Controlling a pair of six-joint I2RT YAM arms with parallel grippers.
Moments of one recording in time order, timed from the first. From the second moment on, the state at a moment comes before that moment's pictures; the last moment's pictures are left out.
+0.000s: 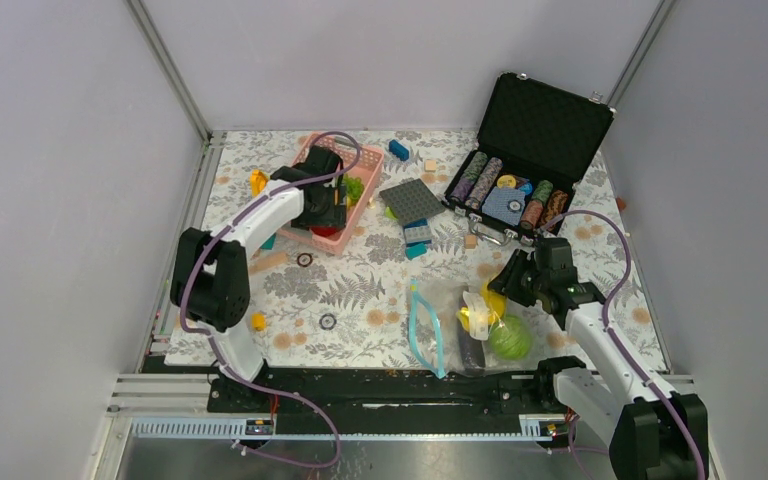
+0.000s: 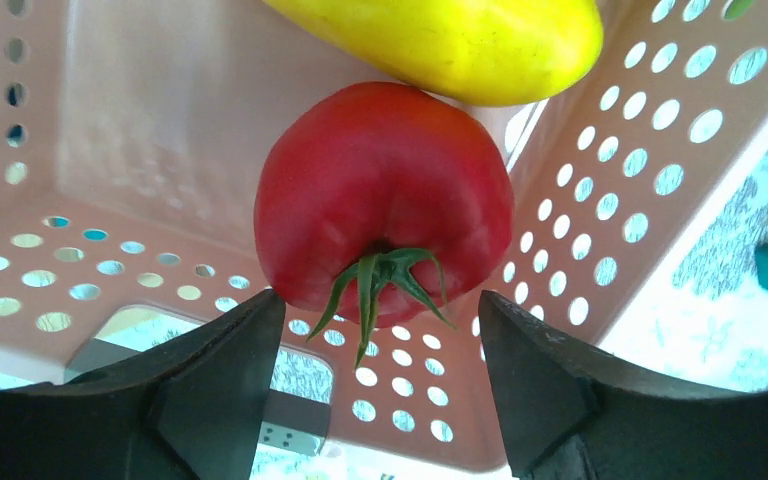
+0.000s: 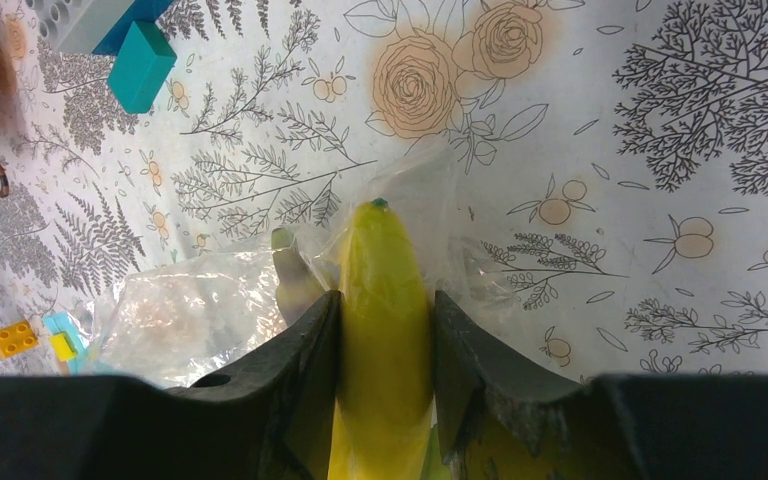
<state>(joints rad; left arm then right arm) -0.37 1.79 1.43 -0.77 -0.18 -0.33 0.16 0.92 0.47 -0.44 -0.19 0.61</state>
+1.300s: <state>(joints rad) -0.94 1.27 0.74 -0.62 -0.26 -0.83 0.16 0.84 0.43 -0.46 -0.20 0.63</state>
